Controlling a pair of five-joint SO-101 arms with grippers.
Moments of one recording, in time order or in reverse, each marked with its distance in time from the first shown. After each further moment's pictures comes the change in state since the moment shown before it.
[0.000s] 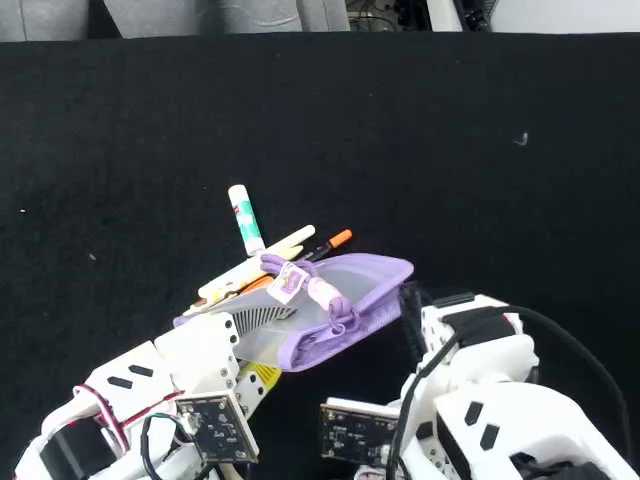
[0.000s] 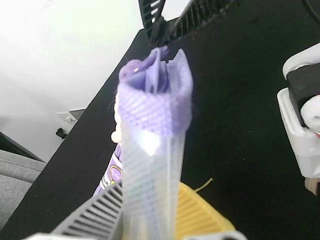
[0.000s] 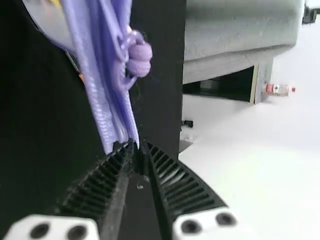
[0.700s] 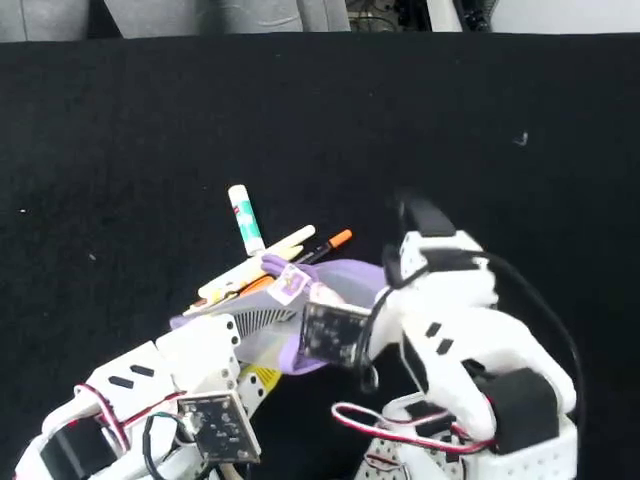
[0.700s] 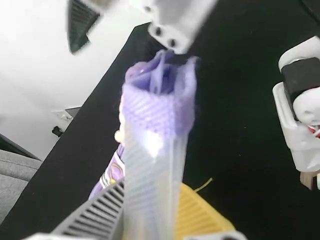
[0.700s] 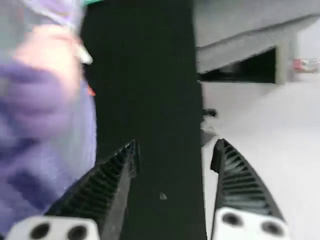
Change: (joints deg) left arm 0.3 0.4 0.0 0.1 -0.2; right arm 1.7 3.8 16.8 -17.7 -5.4
